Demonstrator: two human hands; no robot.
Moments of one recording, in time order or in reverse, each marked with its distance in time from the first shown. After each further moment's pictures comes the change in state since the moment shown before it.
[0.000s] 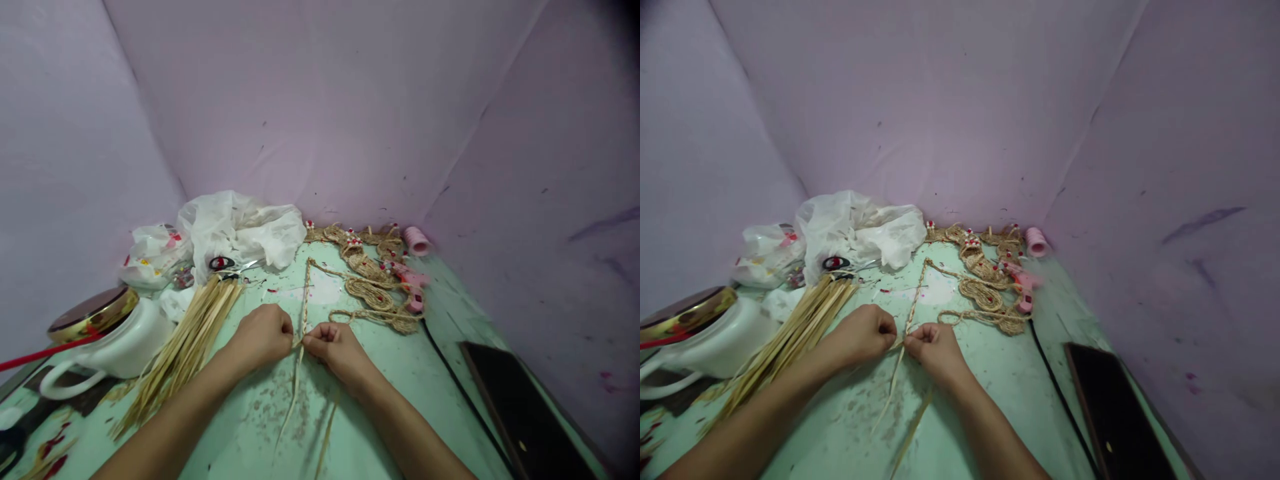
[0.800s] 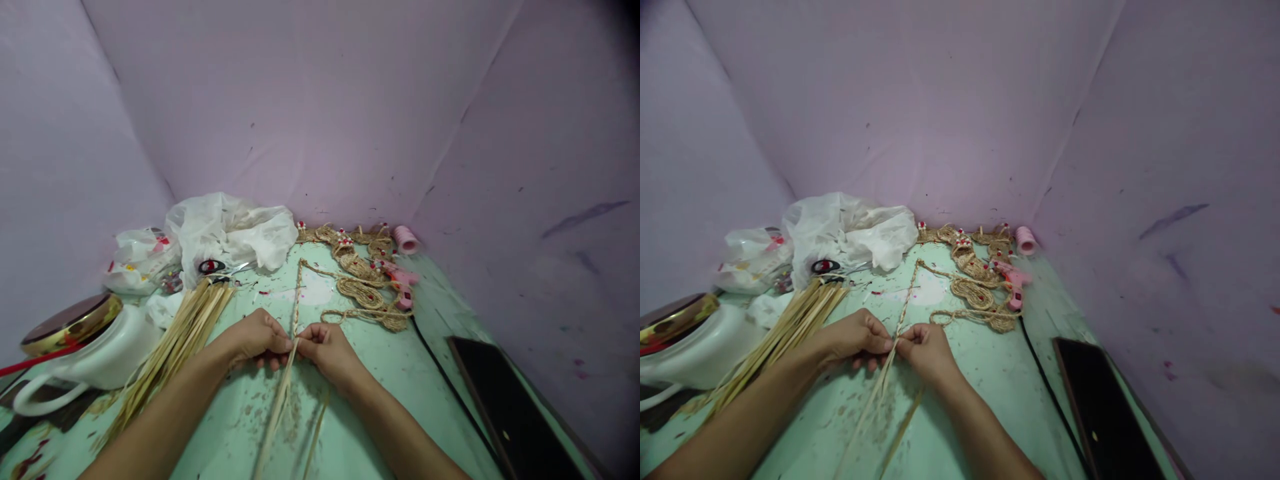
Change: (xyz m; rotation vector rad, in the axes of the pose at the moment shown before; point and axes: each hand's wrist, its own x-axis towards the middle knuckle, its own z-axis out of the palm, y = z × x) left_hand 0.006 -0.007 -0.002 -0.710 -0.423 -0.176; right_hand 0.006 0.007 0.001 -0.006 0.016 -0.046
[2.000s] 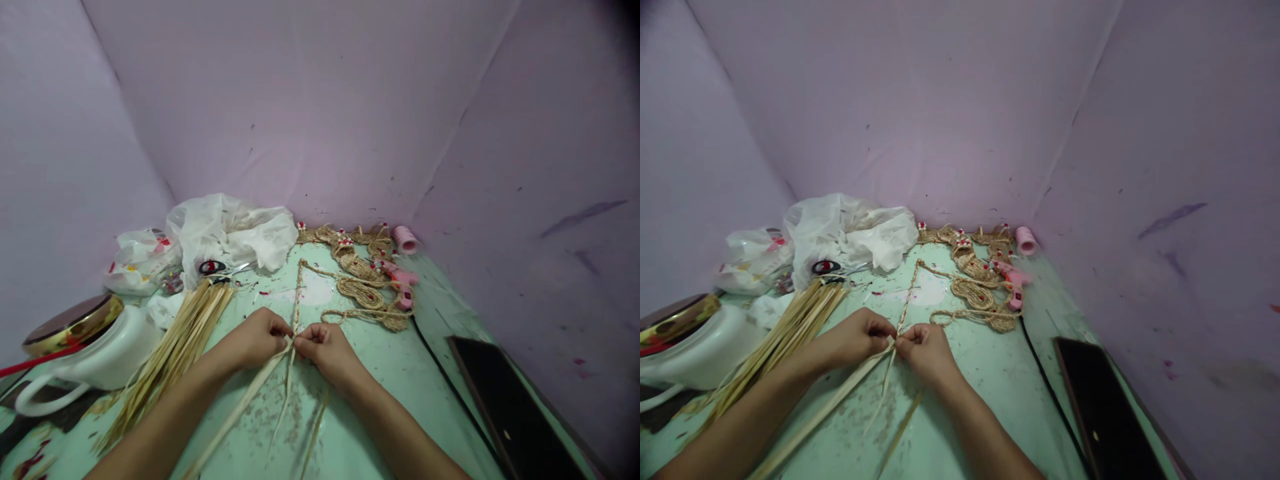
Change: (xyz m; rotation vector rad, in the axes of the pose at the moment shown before) left_hand -0.001 -0.002 0.002 0.395 0.155 0.250; right_hand -0.001 -0.001 0.001 -0.008 0.015 -0.014
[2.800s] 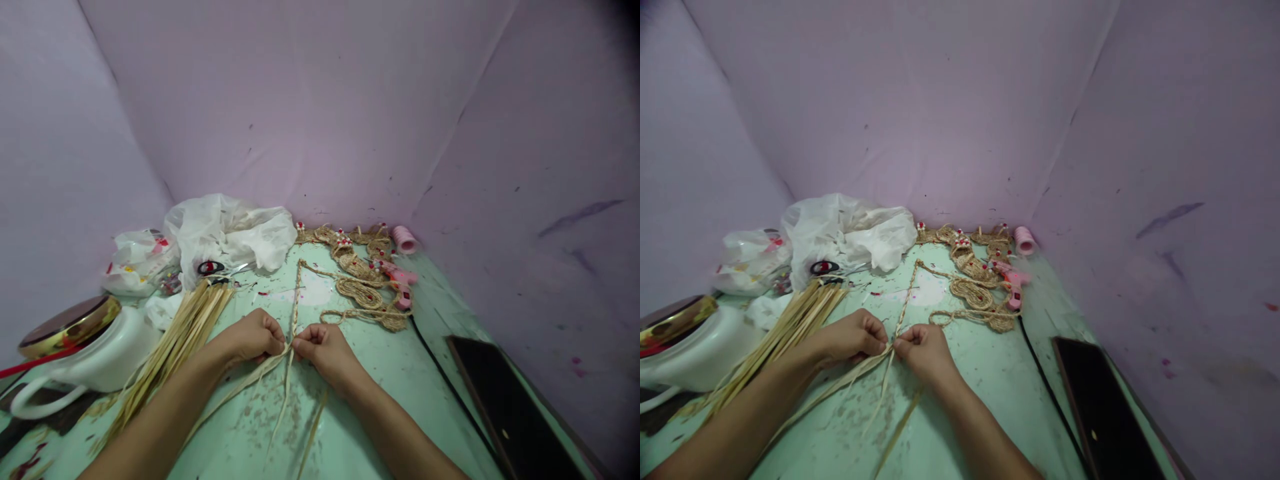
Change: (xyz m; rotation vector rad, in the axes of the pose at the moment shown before) left_hand 0.003 -0.001 -0.001 -0.322 -0.031 -0.227; right_hand 0.001 0.001 0.001 -0.014 0.022 0.012
